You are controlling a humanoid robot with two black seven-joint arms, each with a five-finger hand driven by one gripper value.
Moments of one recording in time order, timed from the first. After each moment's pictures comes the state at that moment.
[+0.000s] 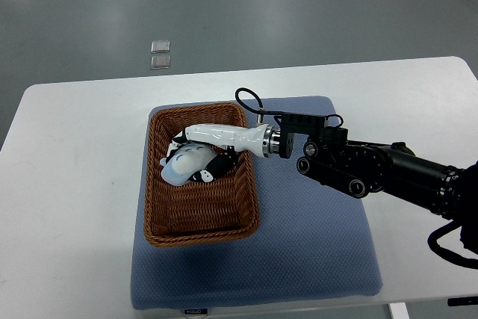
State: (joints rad) left arm 0.04 0.00 -0.12 -0.12 0.06 -0.05 0.04; right arm 0.96 0.00 0.25 0.77 -1.34 0.14 0.51
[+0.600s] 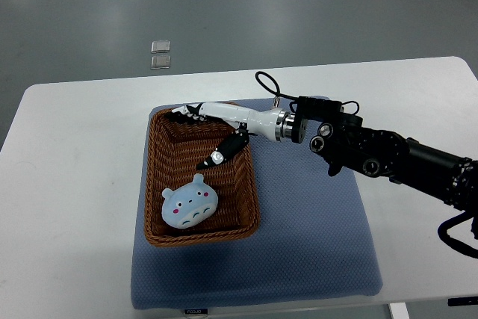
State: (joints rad) left arm 0.04 0.00 -0.12 -0.12 0.06 -0.05 0.04; right arm 1.00 -0.08 0.29 0.77 -1.02 0.26 0.45
